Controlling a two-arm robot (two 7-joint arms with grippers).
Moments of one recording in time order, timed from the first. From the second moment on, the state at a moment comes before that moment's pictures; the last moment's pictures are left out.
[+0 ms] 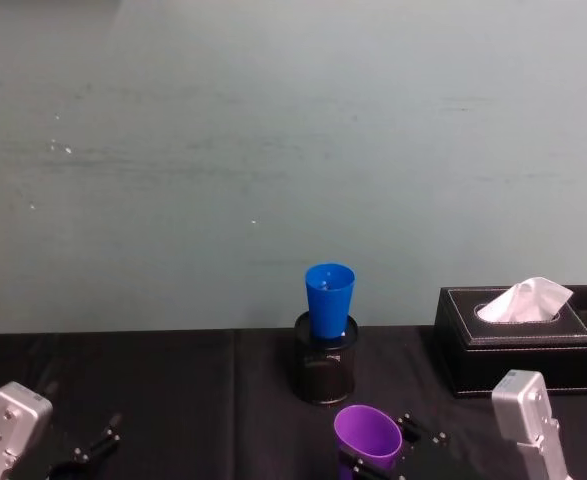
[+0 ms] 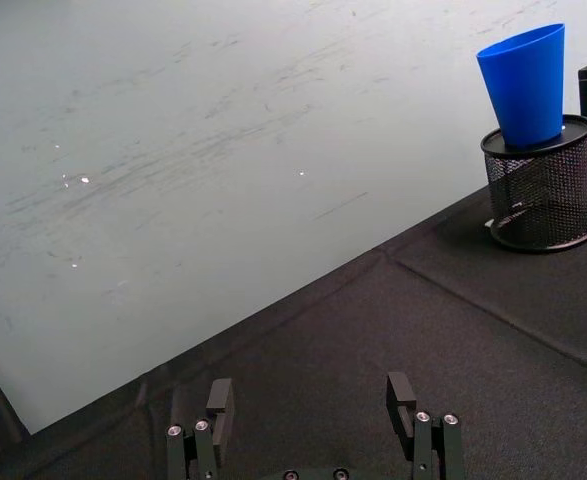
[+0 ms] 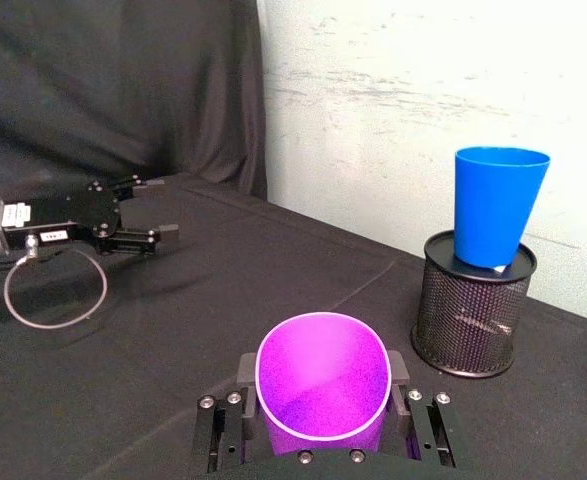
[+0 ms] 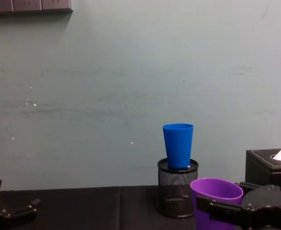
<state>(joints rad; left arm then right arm) -0.20 0.60 0.45 -1.41 -0.25 -0.12 0.03 0.19 0.45 -0.37 -1.49 0.41 -0.03 0.51</state>
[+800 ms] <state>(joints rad) -0.20 0.60 0.45 -1.41 -0.25 -0.12 0.03 0.20 0.50 -0.38 -1.58 0.46 0.07 0.49</state>
